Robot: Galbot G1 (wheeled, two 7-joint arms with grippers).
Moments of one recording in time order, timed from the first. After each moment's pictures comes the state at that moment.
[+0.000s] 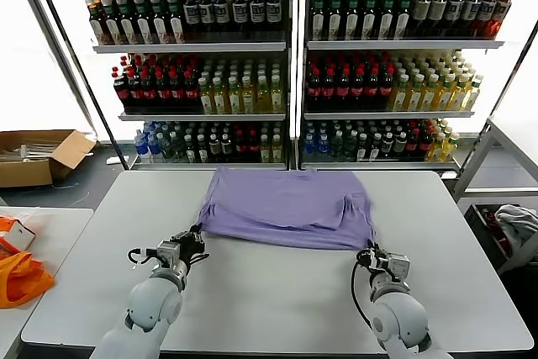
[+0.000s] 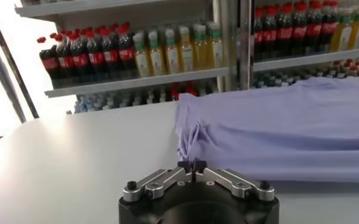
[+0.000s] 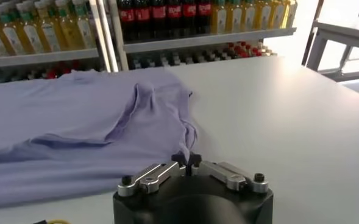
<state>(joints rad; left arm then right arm) 1.14 -1.18 -0.29 -1.80 -0.32 0.45 -0.19 -1.23 1.23 0.37 1.94 0.56 -0.54 0.52</state>
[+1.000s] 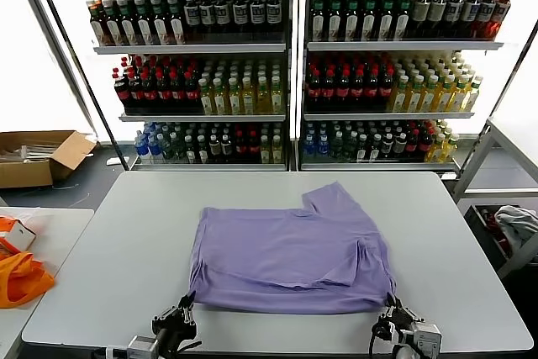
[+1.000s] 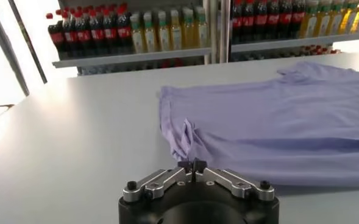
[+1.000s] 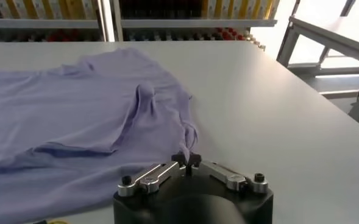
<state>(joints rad) 1.73 -1.20 -0.38 -2.23 -0.27 0.44 -0.24 -1.68 1.18 0.40 2.28 0.47 -0.56 0.59</state>
